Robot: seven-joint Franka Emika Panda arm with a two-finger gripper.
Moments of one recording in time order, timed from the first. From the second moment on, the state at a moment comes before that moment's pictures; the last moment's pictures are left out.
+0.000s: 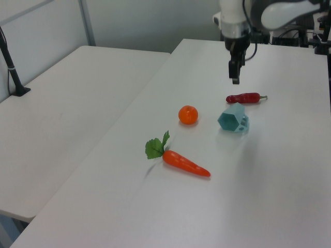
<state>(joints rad) 0.24 0.17 0.06 -1.66 -0.30 1.69 0.26</state>
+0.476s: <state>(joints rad) 0.37 0.40 0.06 -1.67 -0.58 1.67 0.53</state>
